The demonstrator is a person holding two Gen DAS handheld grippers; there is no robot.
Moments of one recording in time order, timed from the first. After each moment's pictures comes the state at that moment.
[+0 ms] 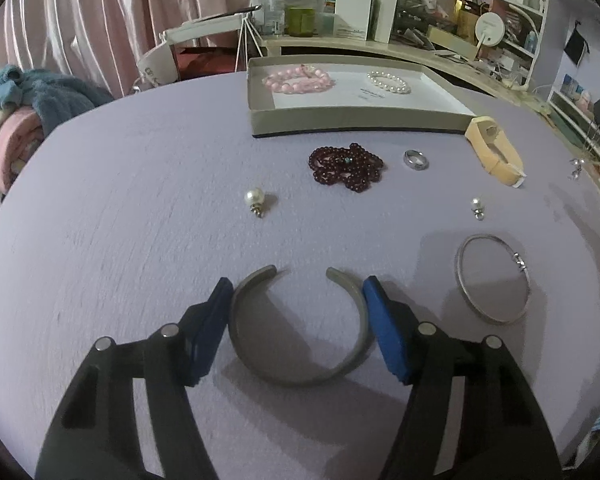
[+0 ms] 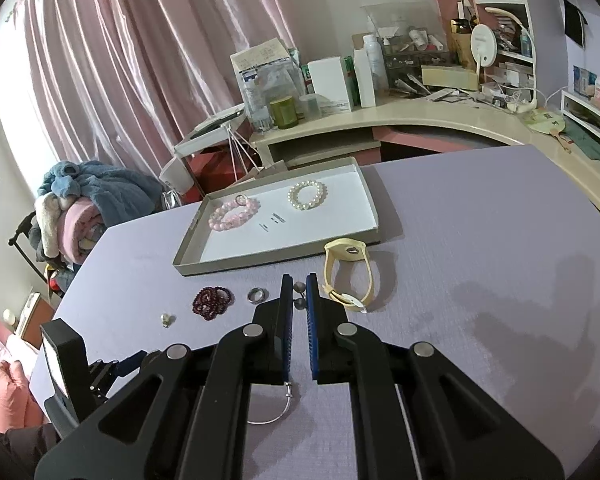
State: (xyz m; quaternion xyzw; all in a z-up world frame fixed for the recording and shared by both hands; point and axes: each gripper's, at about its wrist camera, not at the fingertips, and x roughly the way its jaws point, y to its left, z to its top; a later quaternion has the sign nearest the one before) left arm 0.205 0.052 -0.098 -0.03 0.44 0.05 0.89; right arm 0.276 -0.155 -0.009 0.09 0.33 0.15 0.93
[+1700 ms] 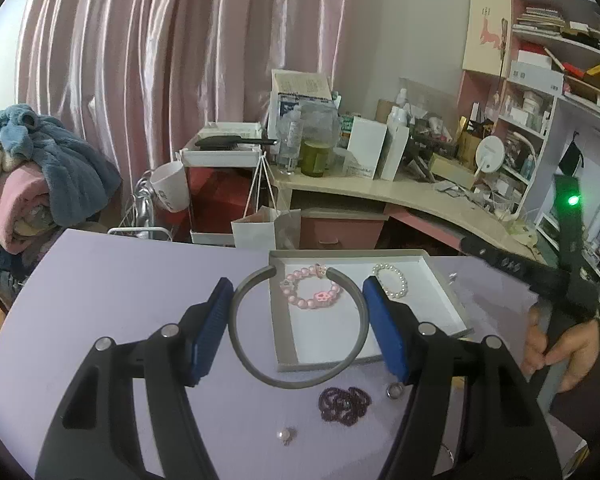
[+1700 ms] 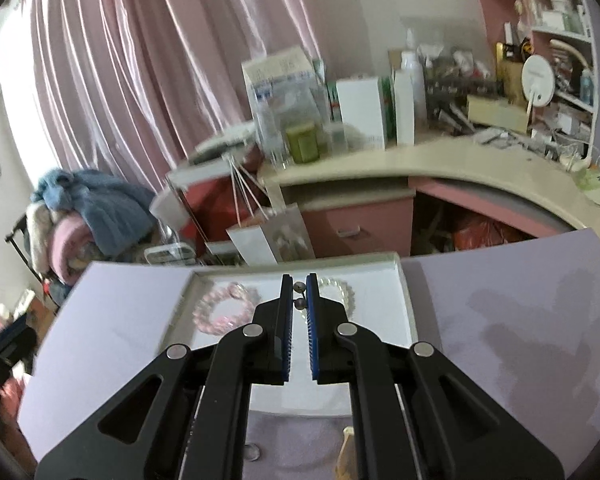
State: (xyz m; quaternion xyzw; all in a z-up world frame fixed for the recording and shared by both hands) left arm 0.291 0.102 0.055 -0.08 0.29 0.05 0.95; right arm 0.444 -0.106 0.003 0.05 0.33 0.18 0.93
